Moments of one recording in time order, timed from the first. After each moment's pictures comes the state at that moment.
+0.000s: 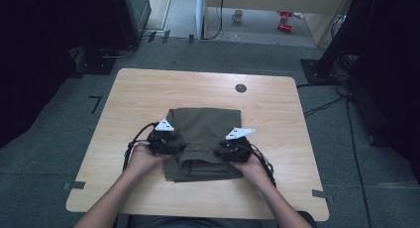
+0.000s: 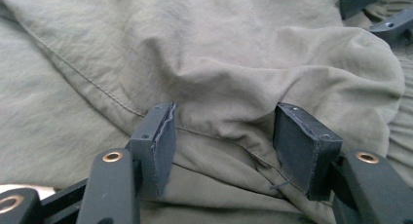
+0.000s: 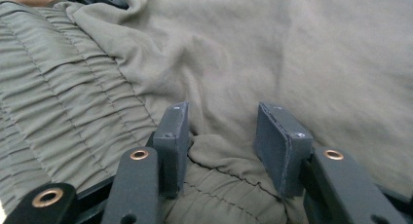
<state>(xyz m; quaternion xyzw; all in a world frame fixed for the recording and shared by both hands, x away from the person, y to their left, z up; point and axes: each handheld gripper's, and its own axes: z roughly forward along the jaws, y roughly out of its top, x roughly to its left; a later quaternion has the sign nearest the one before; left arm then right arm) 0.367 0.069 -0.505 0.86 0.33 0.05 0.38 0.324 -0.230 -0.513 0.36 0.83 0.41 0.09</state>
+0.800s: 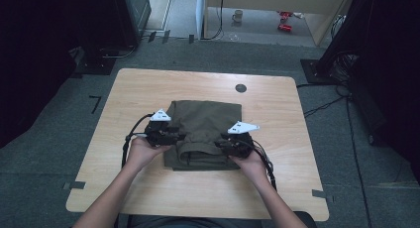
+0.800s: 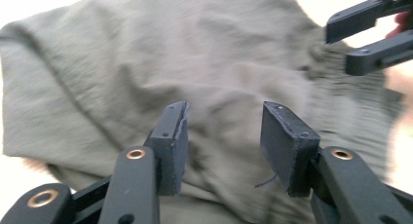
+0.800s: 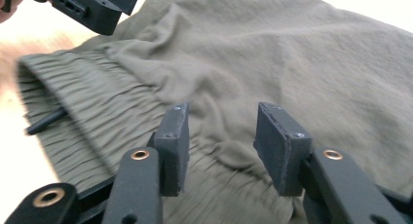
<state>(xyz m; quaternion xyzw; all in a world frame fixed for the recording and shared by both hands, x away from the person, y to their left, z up) 0.360 0.066 -0.465 0.84 0.34 0.05 0.42 0.318 -0.229 -0.484 0.38 0.80 0.43 0.13</state>
